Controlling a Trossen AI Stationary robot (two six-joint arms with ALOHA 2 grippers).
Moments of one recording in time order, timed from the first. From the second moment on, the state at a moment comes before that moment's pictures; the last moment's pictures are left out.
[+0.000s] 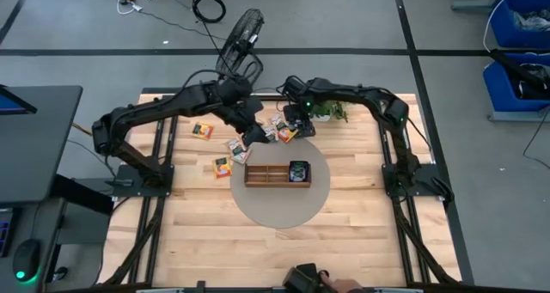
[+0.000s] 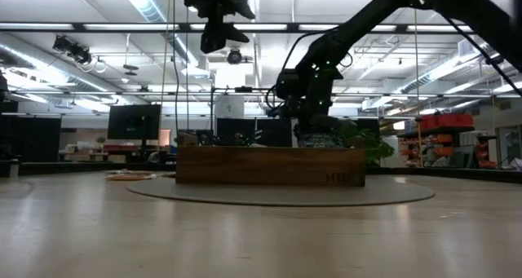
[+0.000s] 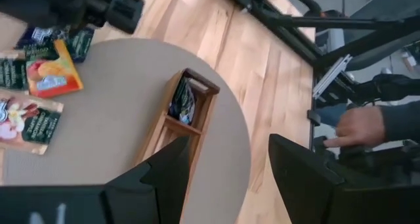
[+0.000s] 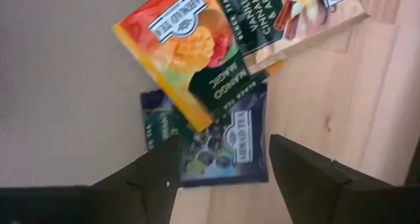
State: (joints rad) left arm 0.37 1.53 1.44 -0.68 0.48 -0.33; right arm -0.58 2.12 1.61 -0.89 -0.12 -0.73
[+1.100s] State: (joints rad) left arm 0.37 1.50 1.44 -0.69 0.48 -0.30; right arm -0.56 2.20 1.65 -0.86 -0.04 -0.77
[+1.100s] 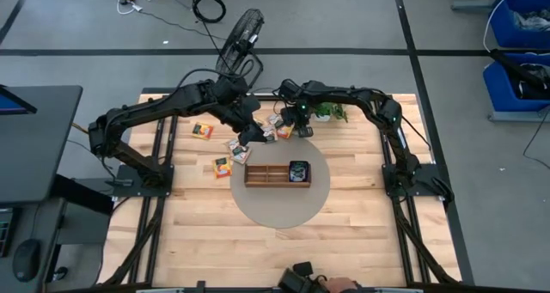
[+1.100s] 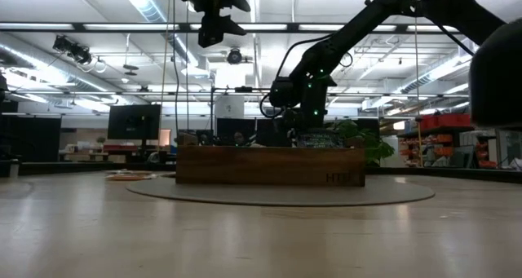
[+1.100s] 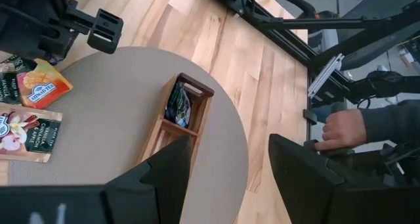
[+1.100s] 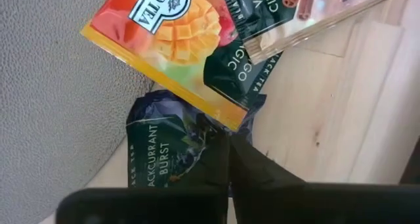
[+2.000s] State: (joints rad) left arm 0.37 1.50 1.44 -0.64 0.45 -0.27; right arm -0.45 1.91 1.78 -0.93 0.16 -0.54
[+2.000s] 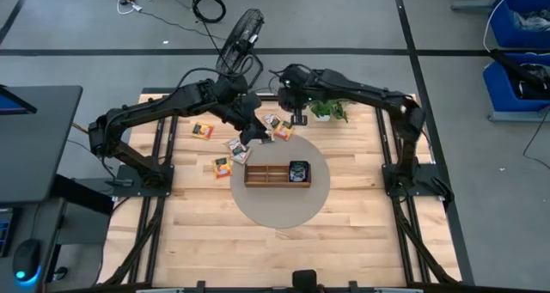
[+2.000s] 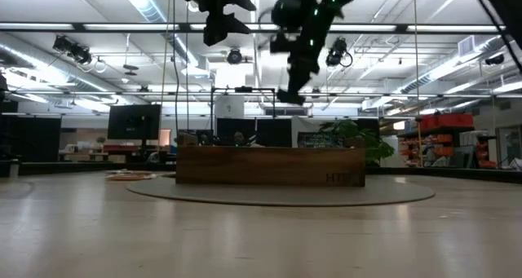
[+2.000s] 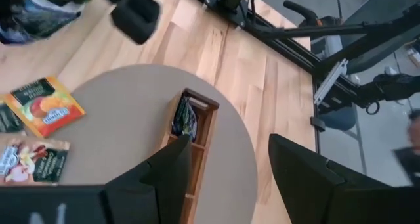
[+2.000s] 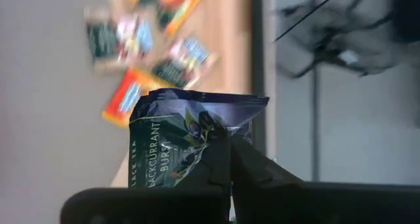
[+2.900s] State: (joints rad) left arm 0.37 1.50 1.44 -0.06 -0.08 -0.46; right arm -0.22 1.65 1.78 -0.52 0.70 -0.38
